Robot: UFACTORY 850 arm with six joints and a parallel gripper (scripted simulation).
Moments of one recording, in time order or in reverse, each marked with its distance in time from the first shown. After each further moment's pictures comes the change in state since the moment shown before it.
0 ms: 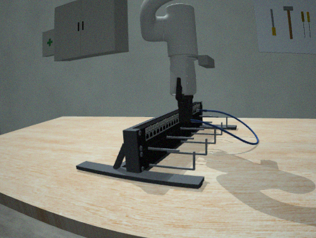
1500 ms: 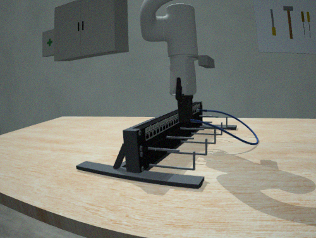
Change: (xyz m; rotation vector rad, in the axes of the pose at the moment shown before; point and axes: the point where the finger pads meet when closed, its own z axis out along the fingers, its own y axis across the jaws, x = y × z) arm -0.001 0.000 0.000 0.000 -0.004 0.000
